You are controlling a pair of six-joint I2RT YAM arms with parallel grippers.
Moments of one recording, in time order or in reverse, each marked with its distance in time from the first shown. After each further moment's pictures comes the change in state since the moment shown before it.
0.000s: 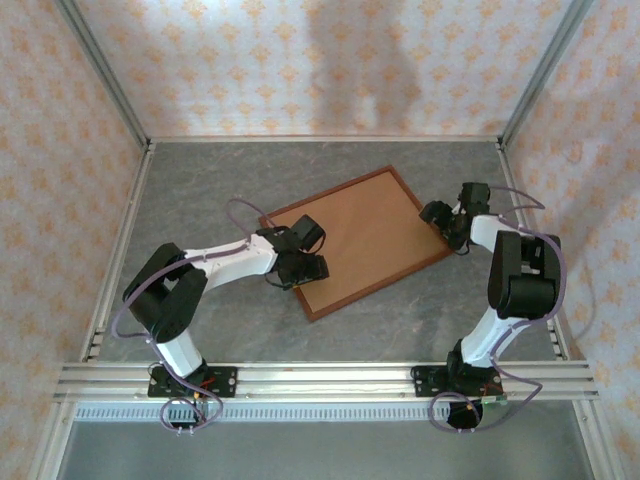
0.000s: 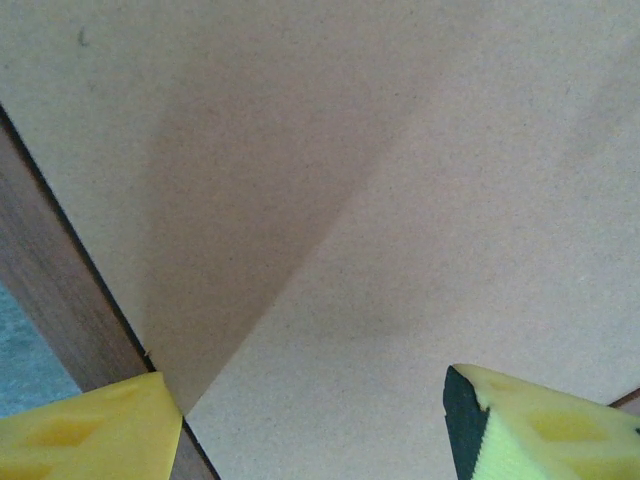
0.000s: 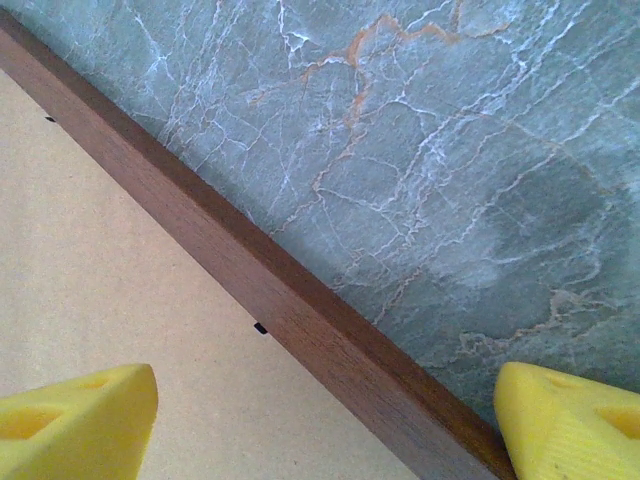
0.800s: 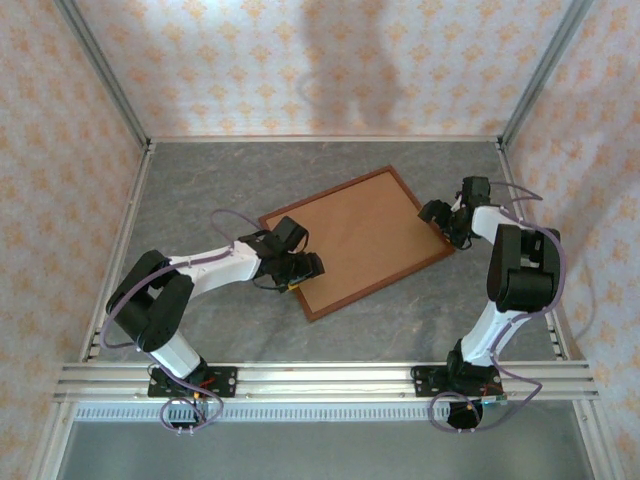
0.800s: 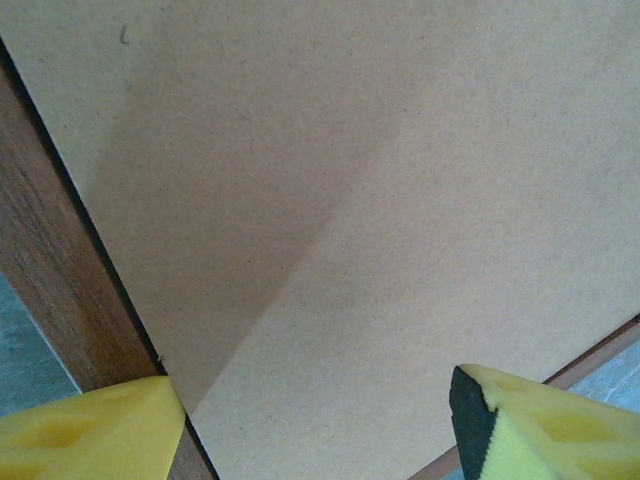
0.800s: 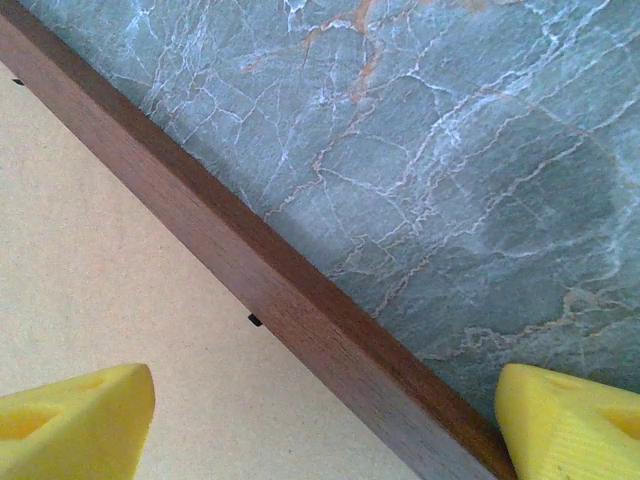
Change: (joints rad) left arm 0.073 -0.100 -0.162 0.188 0.129 -0.054; right arm -0.011 0.053 0.100 -0.147 -0.033 -0.068
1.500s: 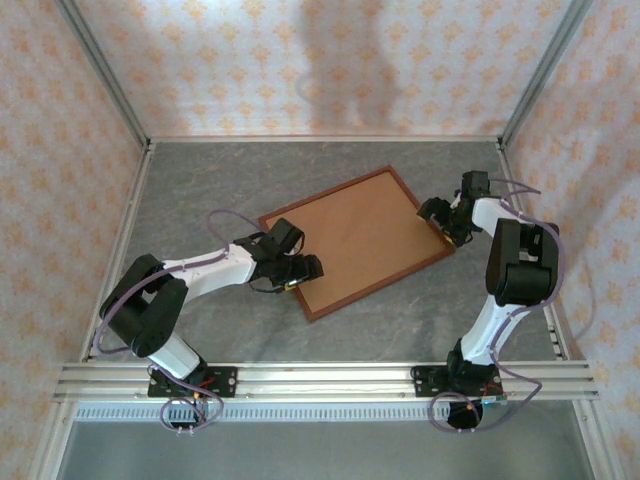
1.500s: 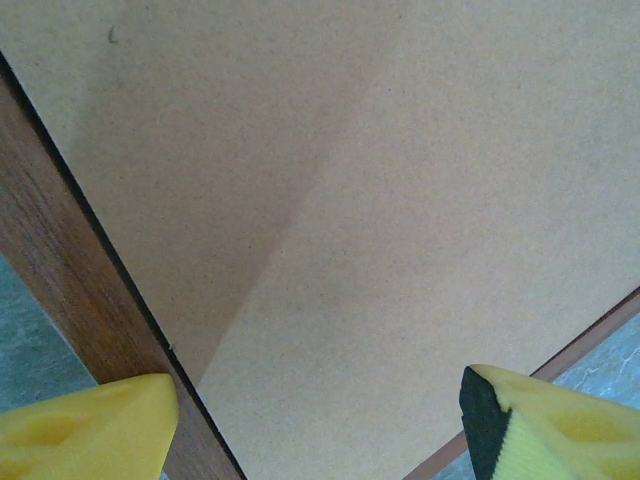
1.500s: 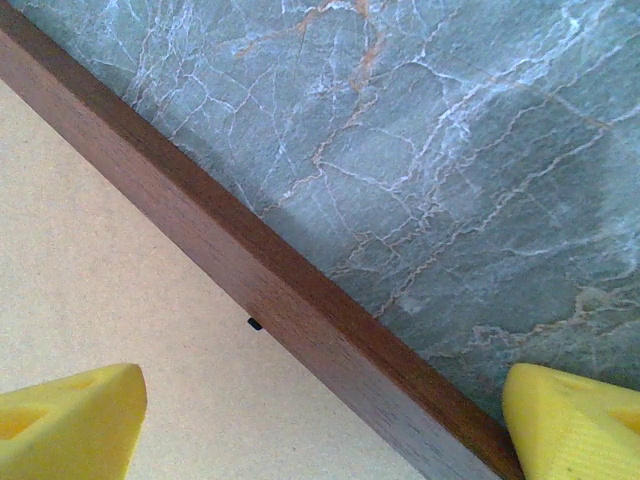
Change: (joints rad) left arm 0.016 -0.042 -0.041 0.015 0.016 0.074; right arm -0.005 0.051 0.097 -0.117 -0.012 -0.013
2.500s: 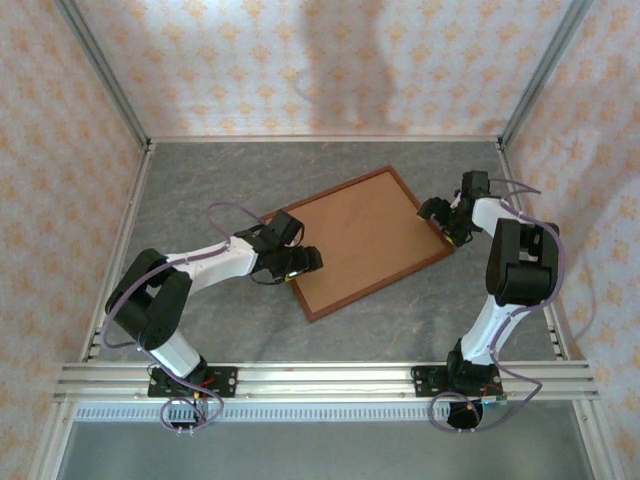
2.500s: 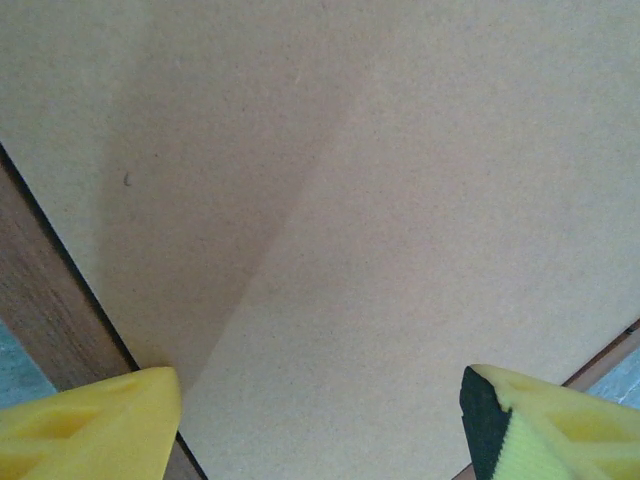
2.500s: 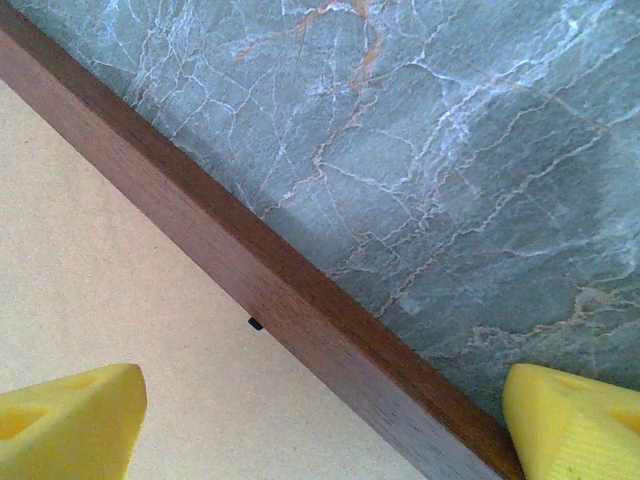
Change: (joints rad) left arm 0.035 0.044 0.060 -0.013 -0.028 0.052; right arm 0.000 0.000 0.003 -0.004 0.001 0.000
